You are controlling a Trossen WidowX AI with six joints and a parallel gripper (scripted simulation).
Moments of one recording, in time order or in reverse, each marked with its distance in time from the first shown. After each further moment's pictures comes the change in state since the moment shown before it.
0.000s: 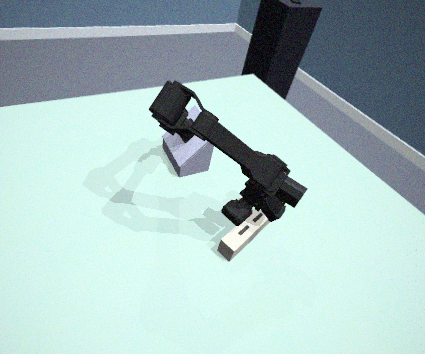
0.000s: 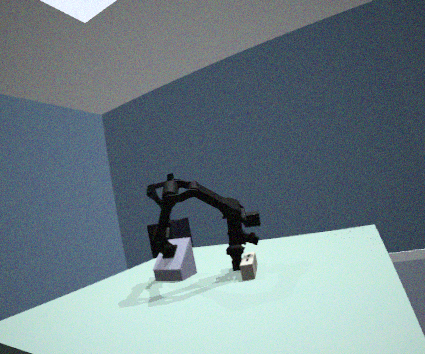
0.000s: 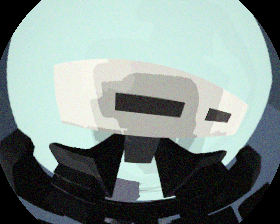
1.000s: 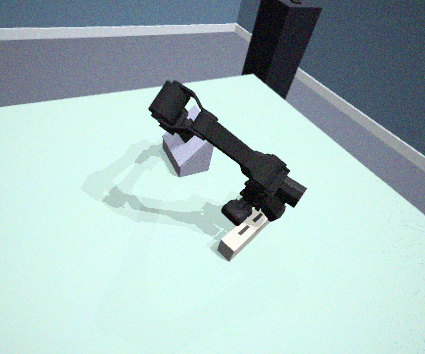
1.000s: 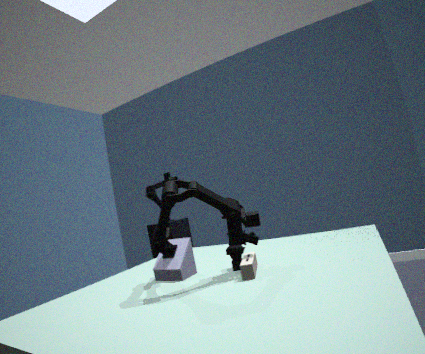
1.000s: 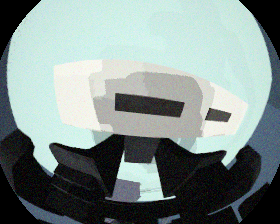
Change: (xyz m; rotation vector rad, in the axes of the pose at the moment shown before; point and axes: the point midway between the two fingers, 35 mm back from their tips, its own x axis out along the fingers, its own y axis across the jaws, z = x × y) arm 0.000 0.000 0.000 0.007 -0.007 0.001
